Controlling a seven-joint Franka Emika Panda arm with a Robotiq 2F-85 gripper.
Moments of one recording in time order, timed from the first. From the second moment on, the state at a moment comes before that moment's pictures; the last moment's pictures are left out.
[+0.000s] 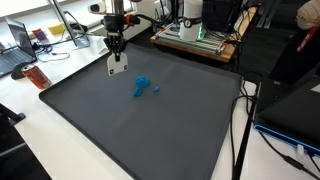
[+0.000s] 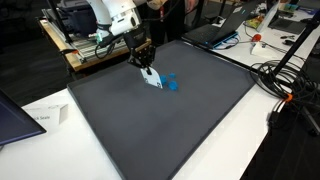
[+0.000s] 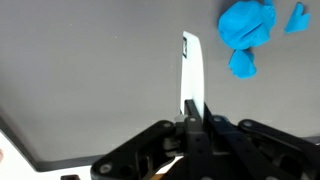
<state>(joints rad) -0.12 0.19 -0.04 -2.37 0.77 2.86 -0.93</state>
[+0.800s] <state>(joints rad) -0.06 0.01 -0.04 -2.57 0.60 2.92 -0.75</state>
